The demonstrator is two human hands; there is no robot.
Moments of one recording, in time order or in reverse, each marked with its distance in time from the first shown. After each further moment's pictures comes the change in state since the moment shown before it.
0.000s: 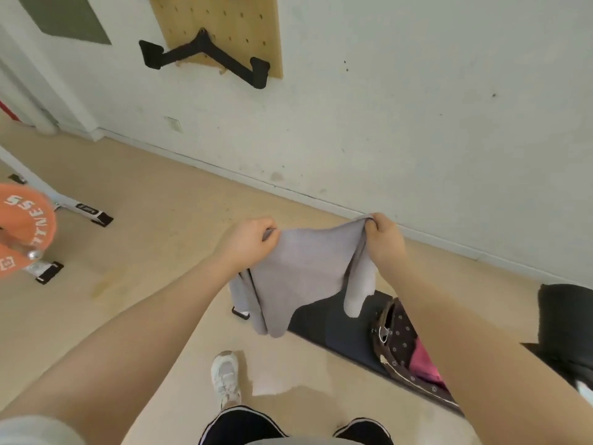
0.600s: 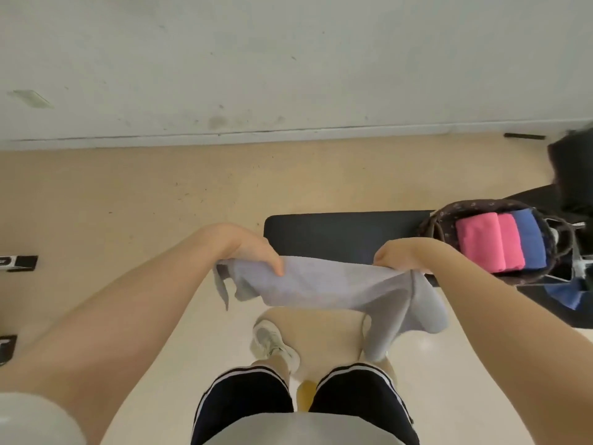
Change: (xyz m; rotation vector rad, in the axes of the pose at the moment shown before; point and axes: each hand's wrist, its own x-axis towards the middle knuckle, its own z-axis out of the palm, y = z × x) left_hand 0.137 -0.150 0.008 0.253 -1.230 -0.289; right_hand 0.007 0.020 0.137 -0.638 -0.787 0.591
